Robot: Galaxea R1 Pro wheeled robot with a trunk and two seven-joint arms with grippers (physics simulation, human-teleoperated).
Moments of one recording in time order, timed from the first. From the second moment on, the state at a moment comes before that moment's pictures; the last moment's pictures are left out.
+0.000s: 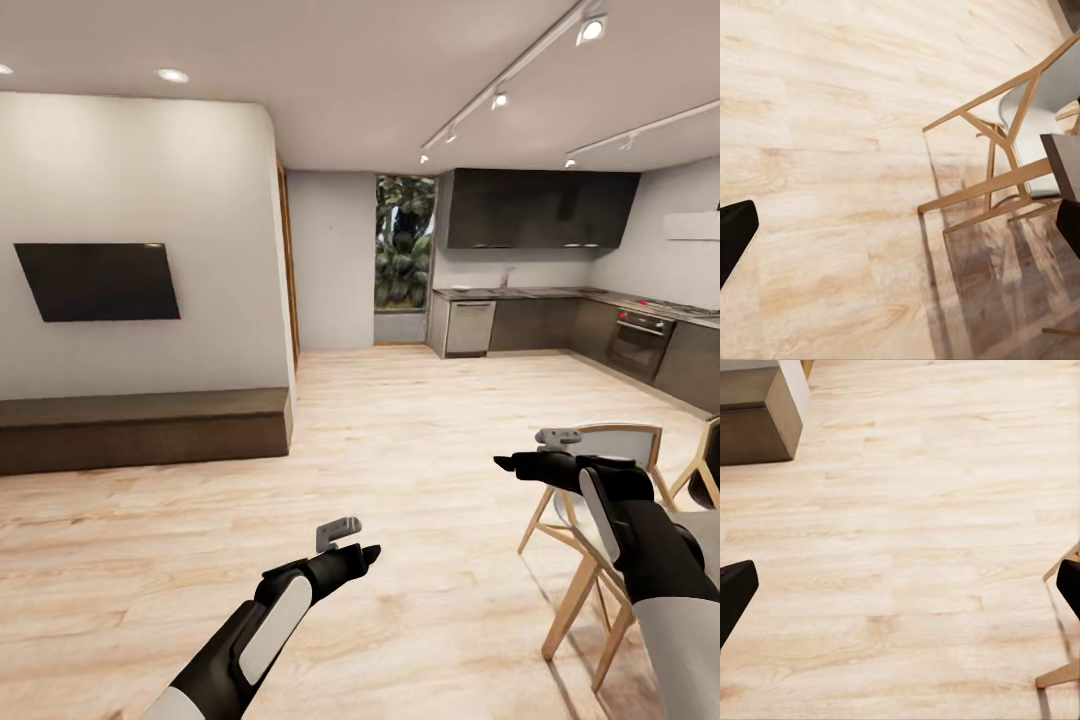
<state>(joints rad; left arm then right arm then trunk) -0.47 -0.09 -0.48 -1.00 0.83 0.44 0.21 -0.67 -0.24 -0.10 -1.20 -0.02 0.82 0.36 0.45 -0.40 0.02</state>
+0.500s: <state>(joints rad) -0.47 -0.08 -0.49 -1.00 0.83 0.43 0.21 -0.67 -0.24 -0.10 -1.21 -0.02 0.82 0.35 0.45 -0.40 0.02</state>
